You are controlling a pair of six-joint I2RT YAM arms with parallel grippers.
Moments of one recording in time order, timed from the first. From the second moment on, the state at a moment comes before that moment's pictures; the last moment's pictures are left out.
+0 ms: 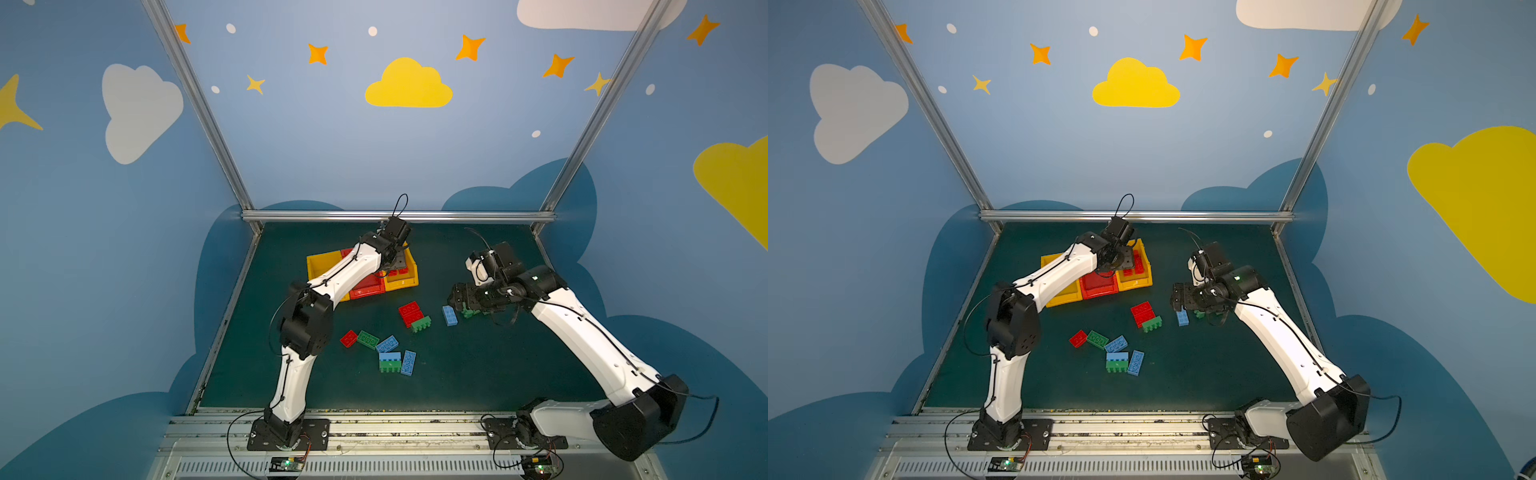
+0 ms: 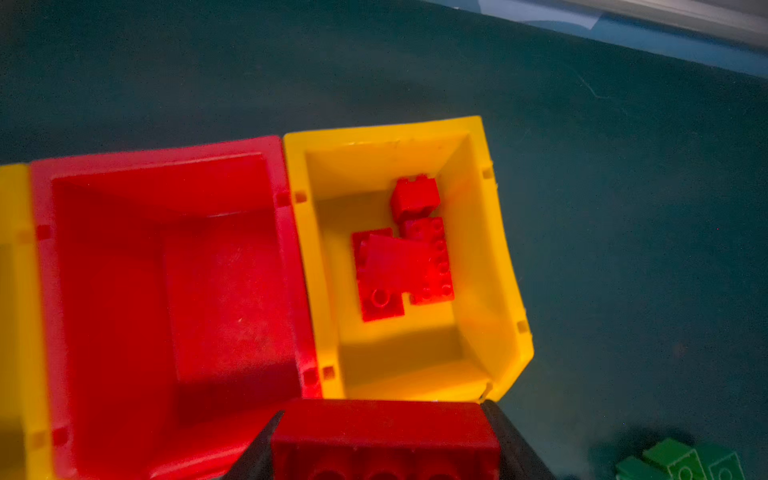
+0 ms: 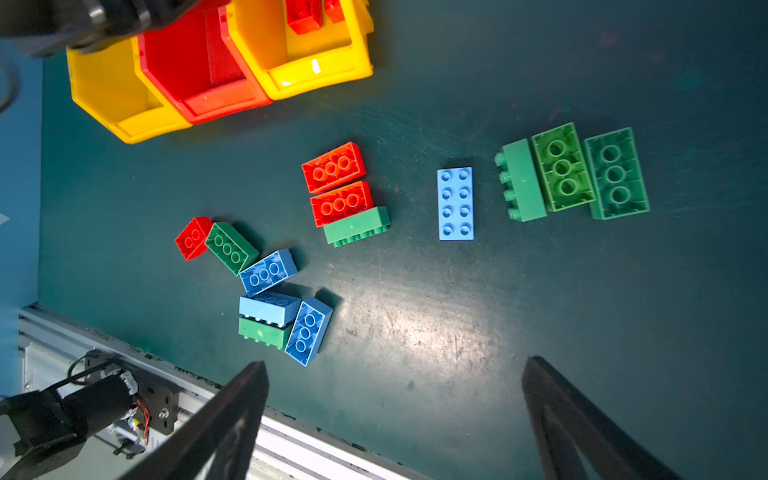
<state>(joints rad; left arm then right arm) -0.56 2.15 1.97 -0.82 -0.24 -0.63 0.51 1.29 1.29 -1.06 -0.12 0.40</state>
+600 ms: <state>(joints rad) -0.49 2.54 2.52 -0.89 -0.19 -0.55 0.50 1.23 1.27 -1.13 -0.04 0.46</state>
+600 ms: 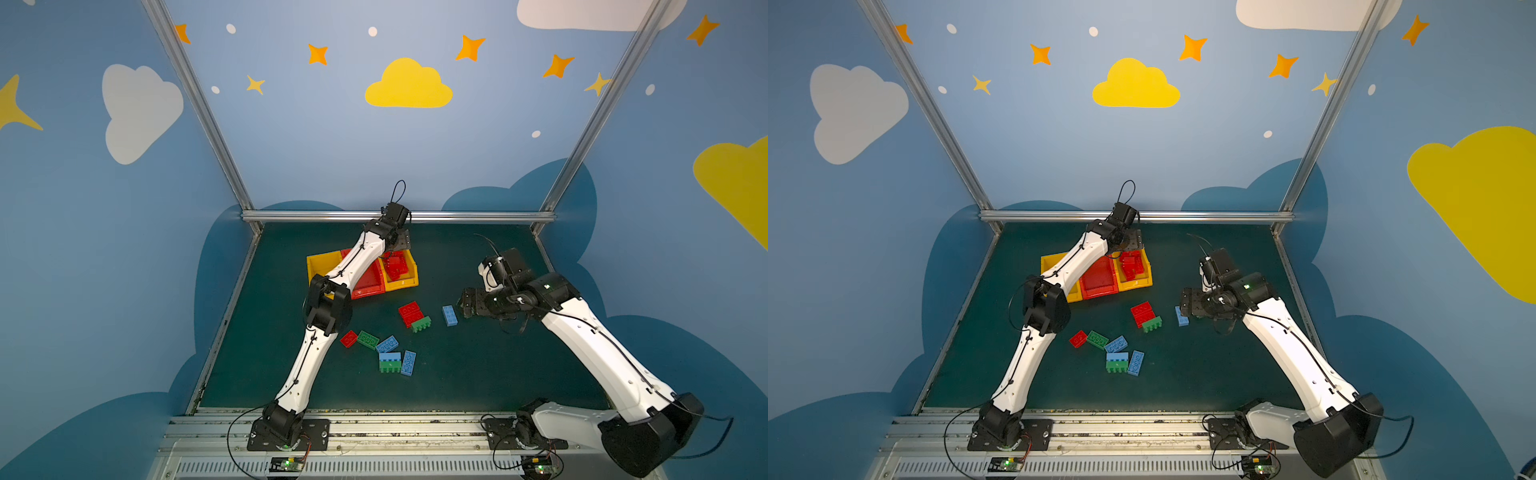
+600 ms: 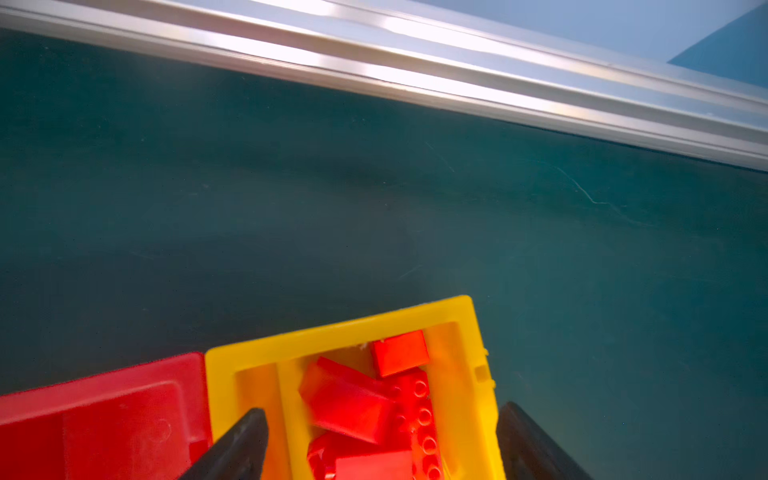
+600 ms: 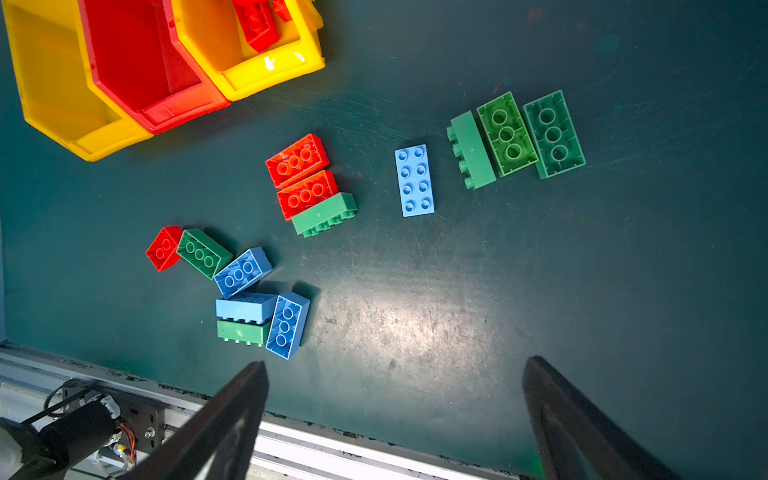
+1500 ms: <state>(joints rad) -0.55 1.46 1.03 -0.85 -0.29 -0.84 0.50 1.26 1.21 -1.04 -0.22 0.40</state>
